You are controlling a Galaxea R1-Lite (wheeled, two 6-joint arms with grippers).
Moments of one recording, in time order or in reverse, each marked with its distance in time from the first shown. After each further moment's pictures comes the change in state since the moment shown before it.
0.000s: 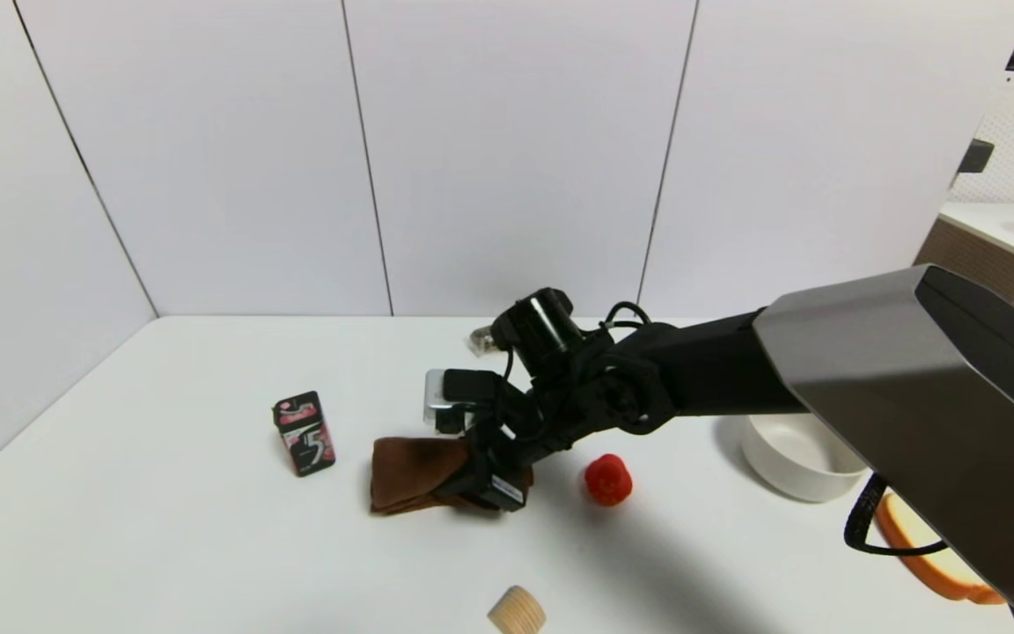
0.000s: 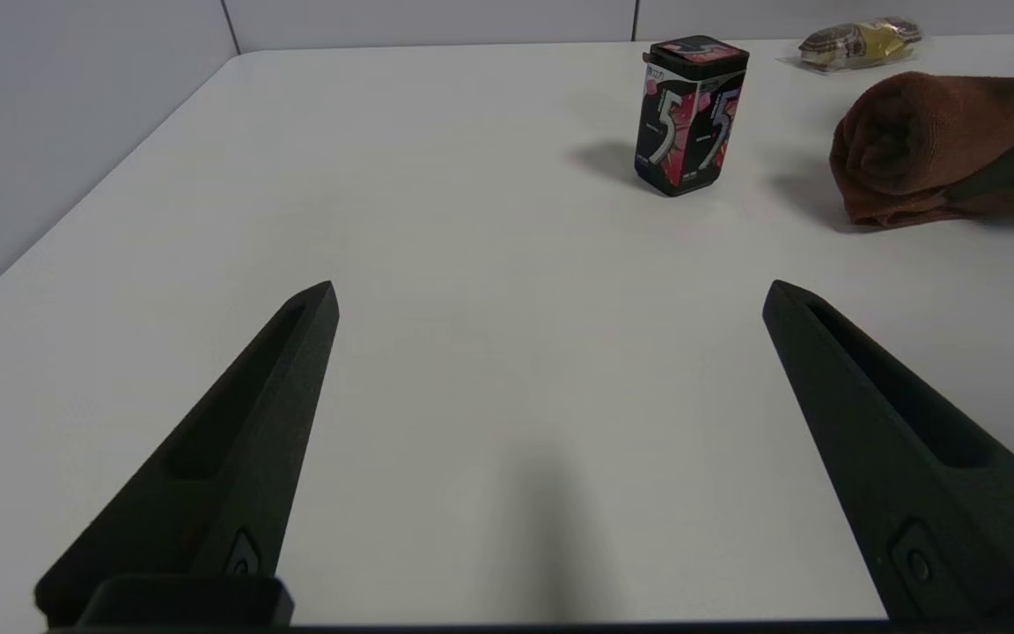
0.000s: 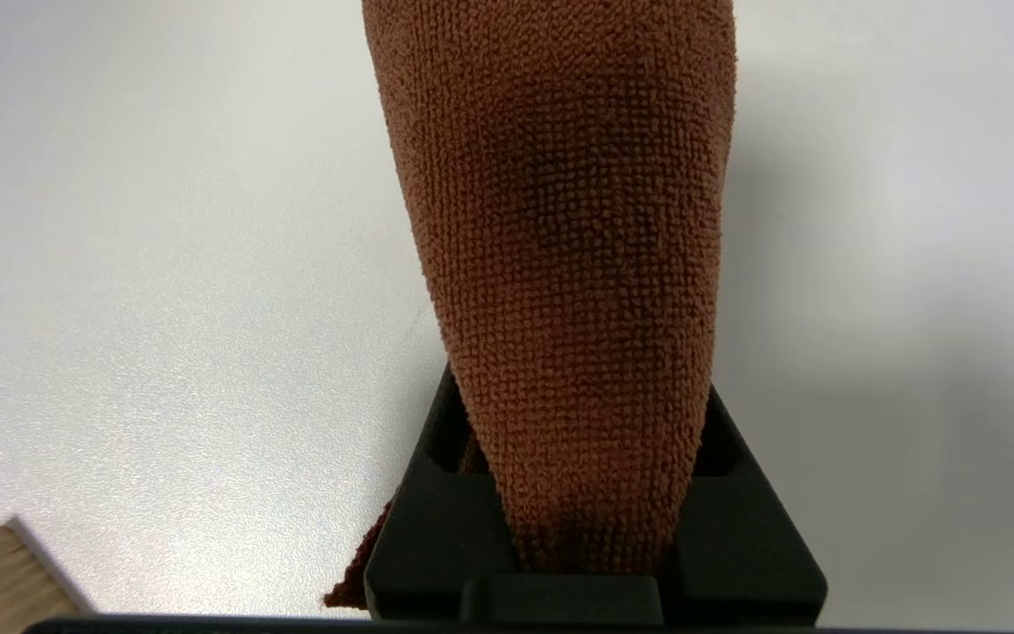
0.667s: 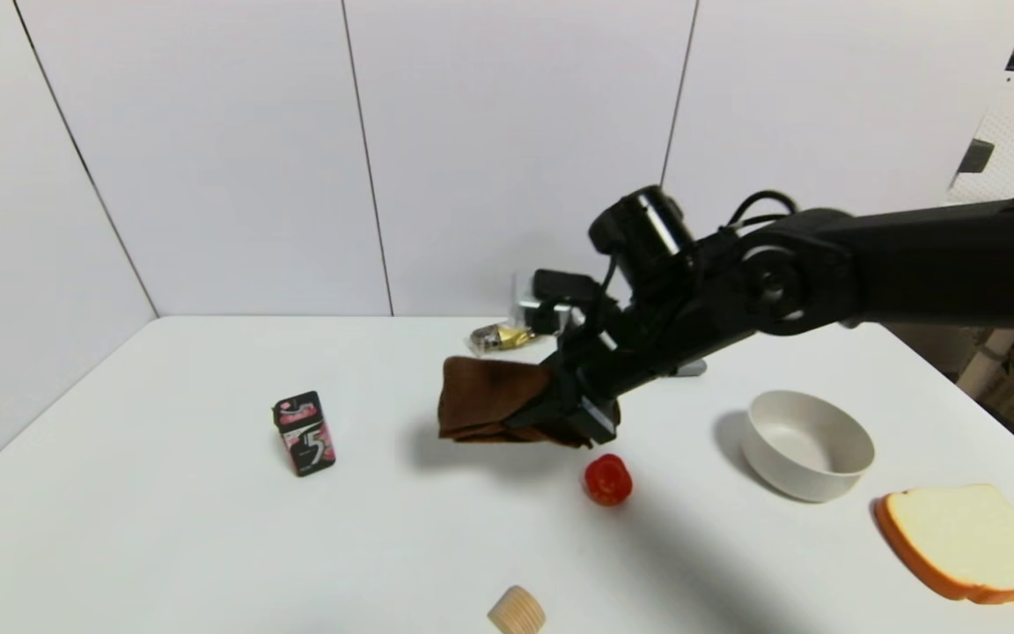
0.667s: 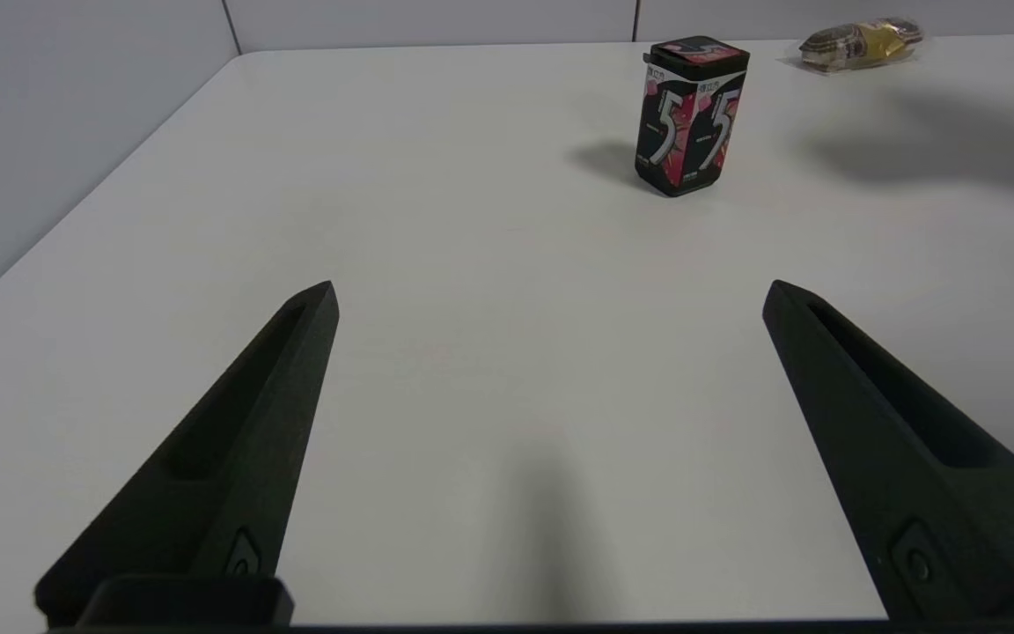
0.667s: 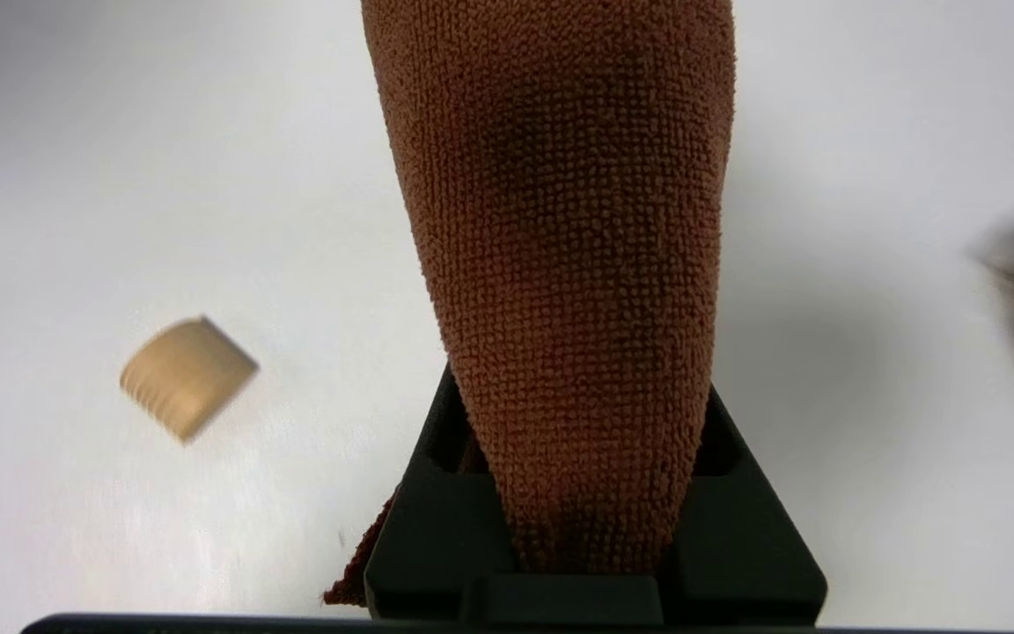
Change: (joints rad) left arm 0.000 0.000 0.000 0.000 0.000 0.000; right arm -0.143 -0.258 -0.001 0.252 -0.003 0.001
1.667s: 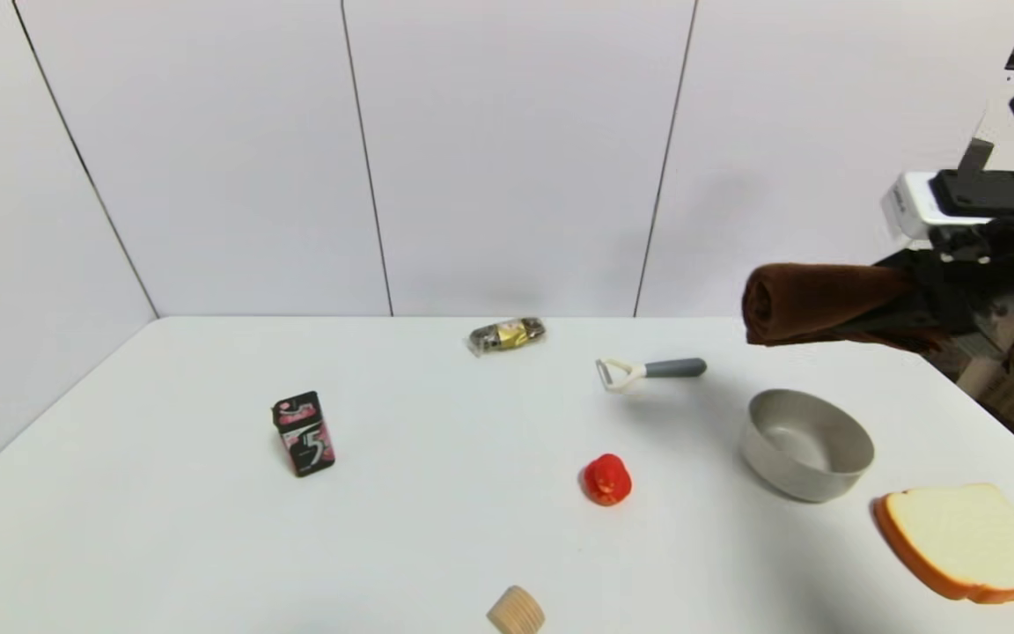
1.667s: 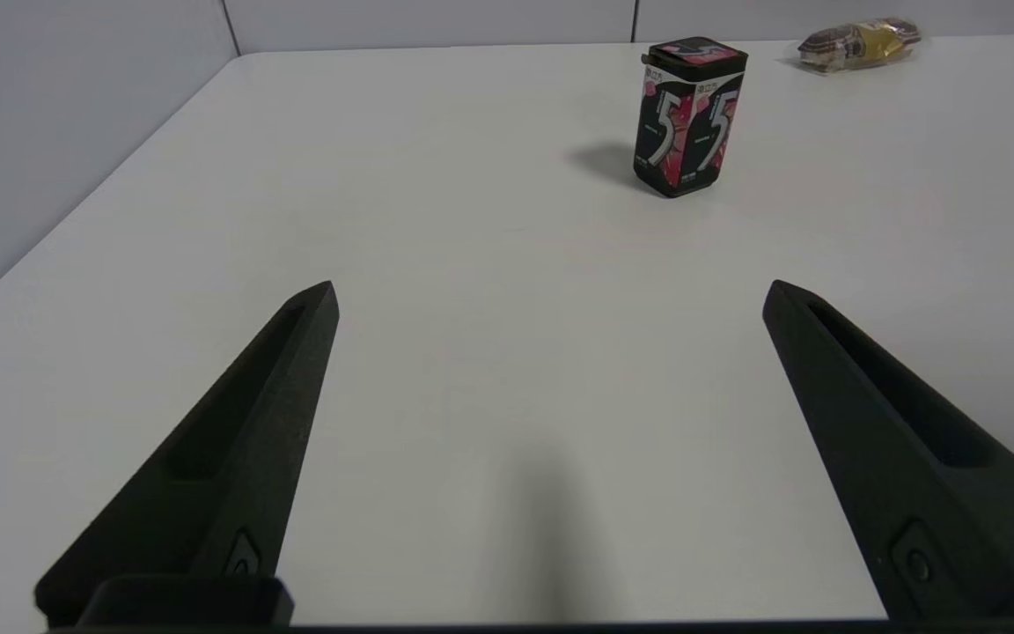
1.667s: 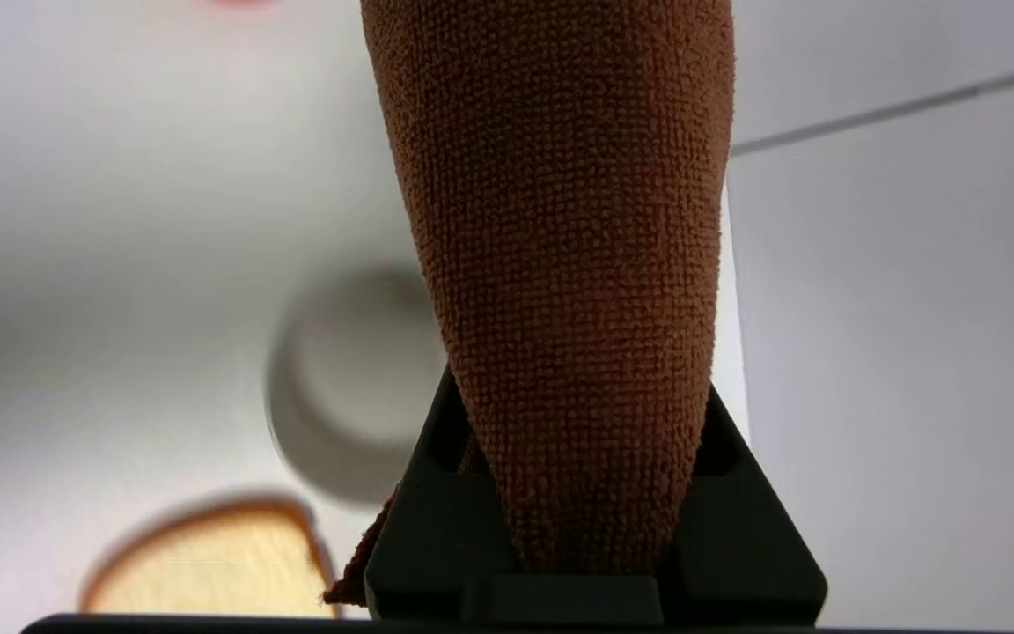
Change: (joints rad) left arm 0.000 0.000 0.000 0.000 0.000 0.000; right arm -0.627 -0.334 0.002 0.427 -0.015 -0.676
